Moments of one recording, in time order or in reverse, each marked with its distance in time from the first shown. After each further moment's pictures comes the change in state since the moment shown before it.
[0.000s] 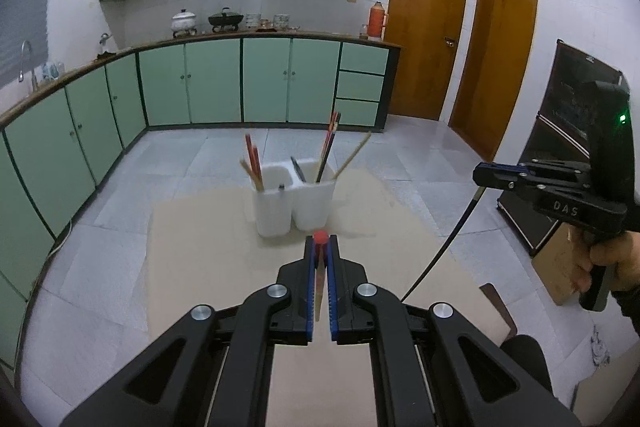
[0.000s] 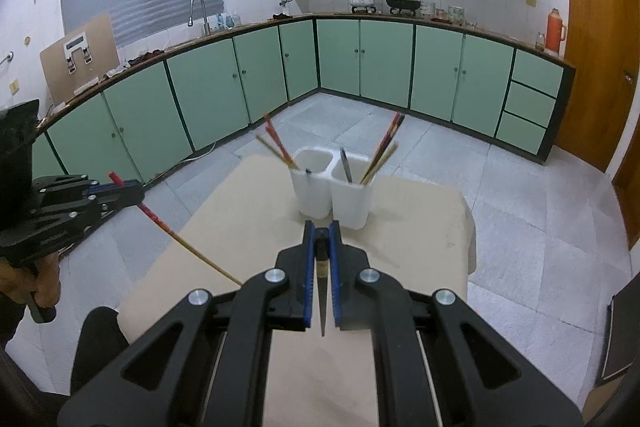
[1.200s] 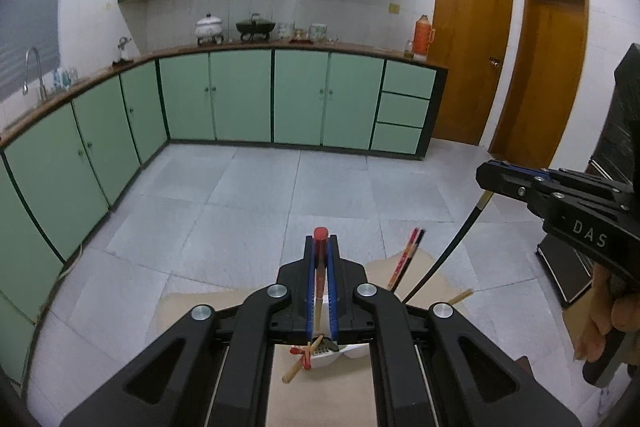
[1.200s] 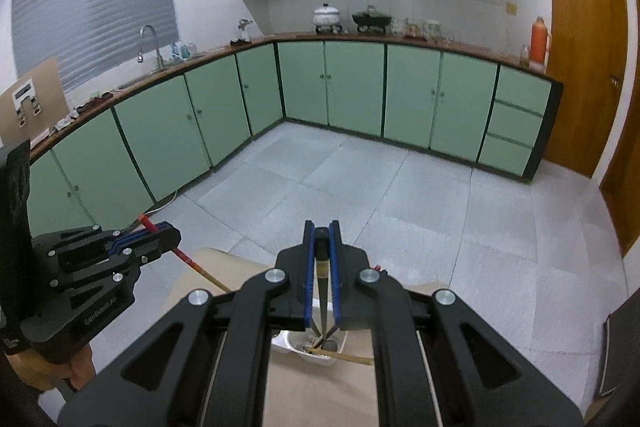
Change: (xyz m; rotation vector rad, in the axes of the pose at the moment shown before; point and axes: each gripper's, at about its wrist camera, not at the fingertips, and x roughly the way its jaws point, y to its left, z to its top) left arm 0.163 0.068 0.161 -0.071 -0.012 0.107; right arm 0.153 -0.056 0.179 0.088 -0.047 -0.110
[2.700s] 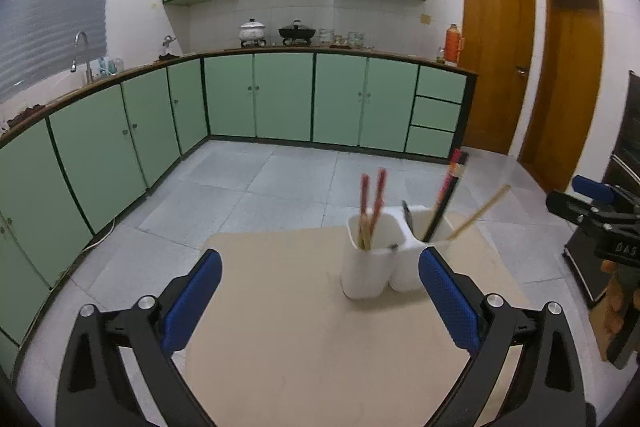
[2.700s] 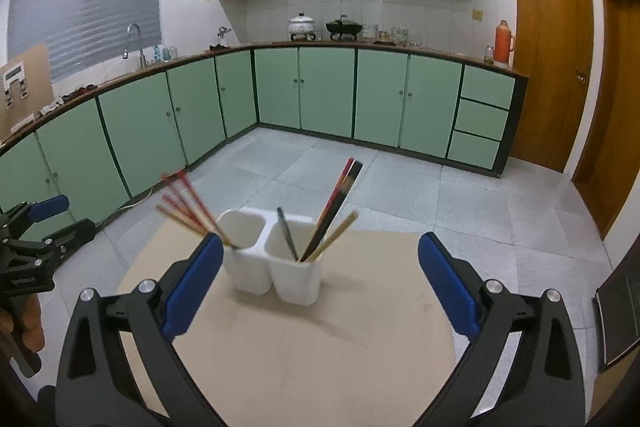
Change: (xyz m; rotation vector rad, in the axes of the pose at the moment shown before) left arm -0.065 0.032 -0.131 -0.034 -0.086 0.119; right arm -0.048 0.018 -0.155 -0.011 -0.105 -0.116
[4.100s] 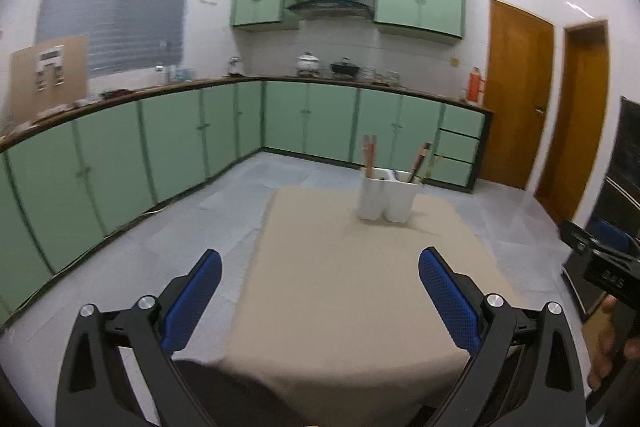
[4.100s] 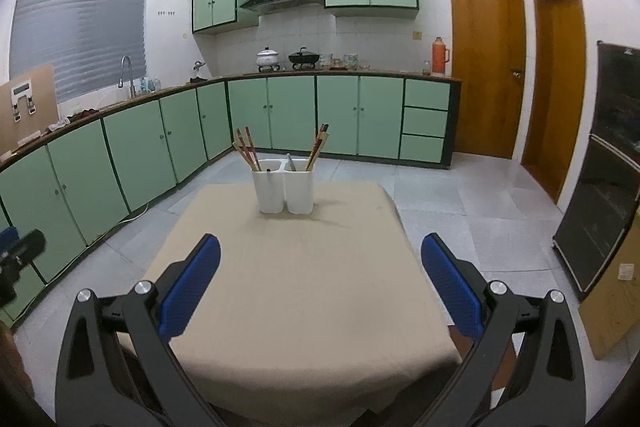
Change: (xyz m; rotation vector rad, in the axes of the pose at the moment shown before) left arm -0.326 -0.033 -0.169 -0.129 -0.135 0.183; right arm -0.298 0.066 -0.158 0.095 -0.108 -0.149
